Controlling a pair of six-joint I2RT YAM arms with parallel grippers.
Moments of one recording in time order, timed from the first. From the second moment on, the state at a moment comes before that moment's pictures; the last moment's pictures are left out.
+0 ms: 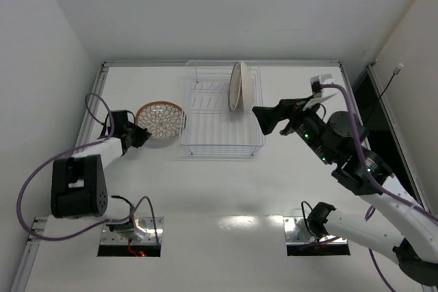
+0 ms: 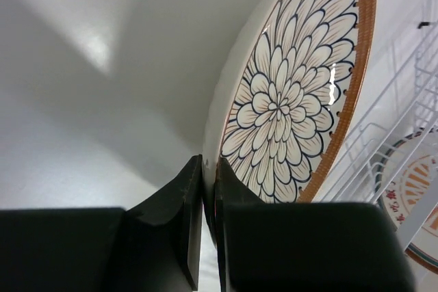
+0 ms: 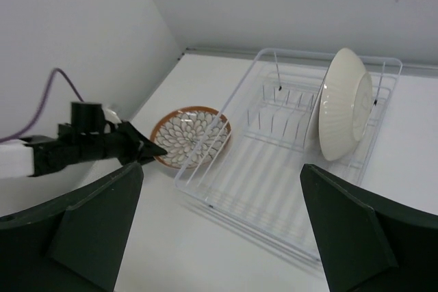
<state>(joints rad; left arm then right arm) 0.12 1.46 0.64 0.04 0.10 -1.00 0.79 0.78 1.07 -0.27 0.27 0.33</state>
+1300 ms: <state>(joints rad) 0.18 1.06 1.00 -0.50 0.57 -0.65 0.60 1.59 1.27 0.07 -0.35 0.55</state>
